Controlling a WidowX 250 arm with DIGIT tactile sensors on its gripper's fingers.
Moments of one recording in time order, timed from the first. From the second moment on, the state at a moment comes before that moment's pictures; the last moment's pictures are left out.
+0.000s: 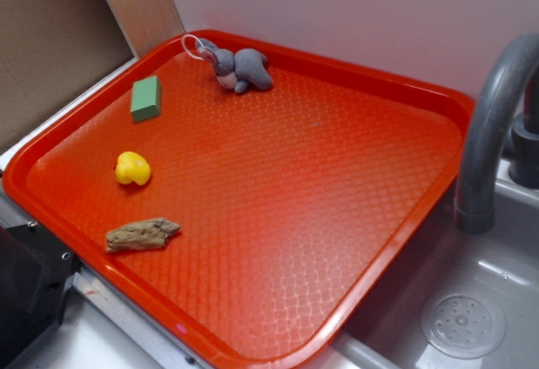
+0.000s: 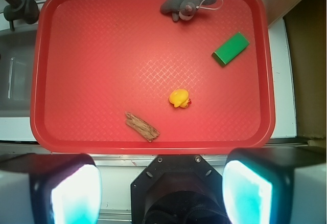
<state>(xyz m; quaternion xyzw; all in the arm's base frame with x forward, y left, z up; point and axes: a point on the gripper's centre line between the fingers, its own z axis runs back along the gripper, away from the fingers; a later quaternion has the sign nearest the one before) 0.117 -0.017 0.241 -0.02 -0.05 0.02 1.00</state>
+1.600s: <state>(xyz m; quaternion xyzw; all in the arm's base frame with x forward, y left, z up) 0.256 0.104 0.088 0.11 -0.05 0.46 0.88</state>
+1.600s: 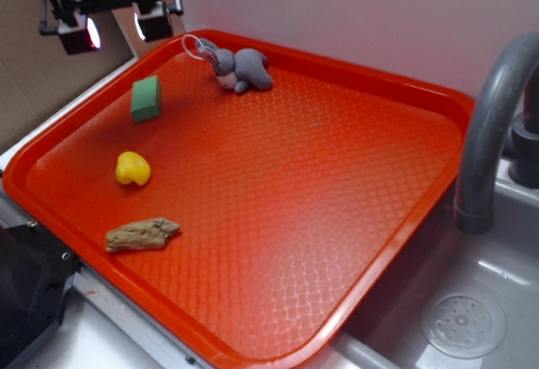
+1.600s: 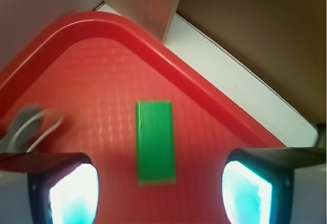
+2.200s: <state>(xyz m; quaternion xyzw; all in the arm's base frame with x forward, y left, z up) 0.251 0.120 0.029 0.10 0.00 0.44 0.89</state>
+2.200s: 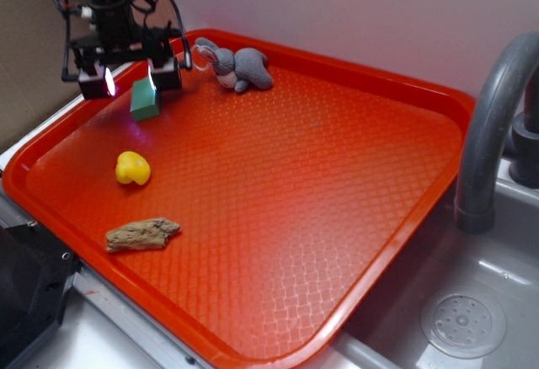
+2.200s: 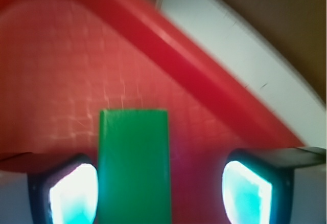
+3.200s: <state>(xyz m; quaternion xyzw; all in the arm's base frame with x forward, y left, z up) 0.248 0.108 0.016 0.00 0.03 0.34 0.94</state>
